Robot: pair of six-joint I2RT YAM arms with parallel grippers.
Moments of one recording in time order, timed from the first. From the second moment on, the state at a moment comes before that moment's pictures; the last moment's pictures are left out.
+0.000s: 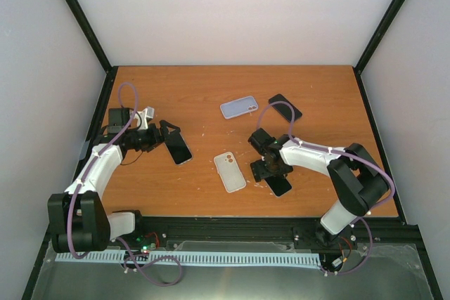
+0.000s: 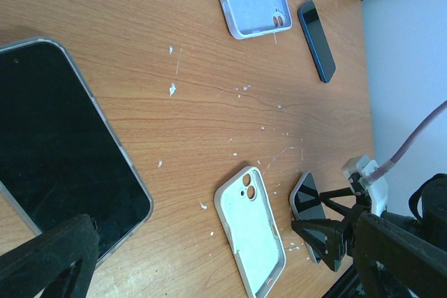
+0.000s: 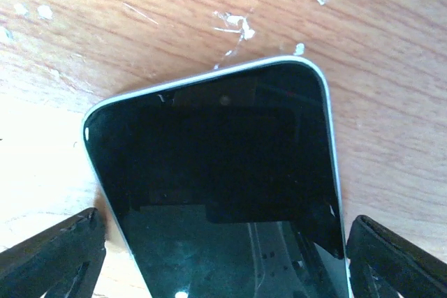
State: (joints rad) left arm 0.07 1.21 0.76 -0.45 0.77 -0.38; right arm 0.69 1.61 0.87 -0.71 0.11 0.38
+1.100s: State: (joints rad) left arm 0.07 1.21 0.76 -0.45 0.79 -0.38; right arm 0.72 1.63 0.93 -0.62 -0.02 0.48
